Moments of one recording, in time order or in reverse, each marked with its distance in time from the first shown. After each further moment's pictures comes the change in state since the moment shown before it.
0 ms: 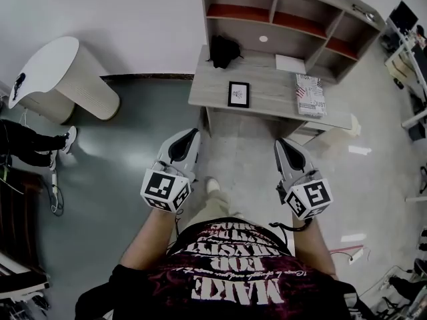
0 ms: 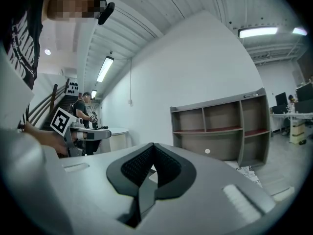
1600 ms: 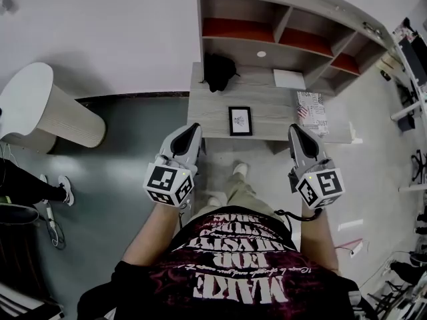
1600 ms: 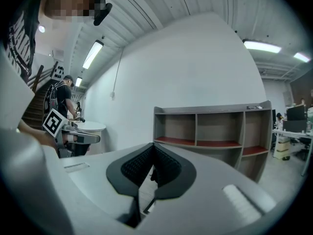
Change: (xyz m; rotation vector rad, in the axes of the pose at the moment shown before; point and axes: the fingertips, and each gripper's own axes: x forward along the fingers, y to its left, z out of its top) left arm 0.140 0.154 0.005 -0.116 -0.003 -0.087; right arm 0.164 -0.082 0.055 -0.081 0.016 -0.192
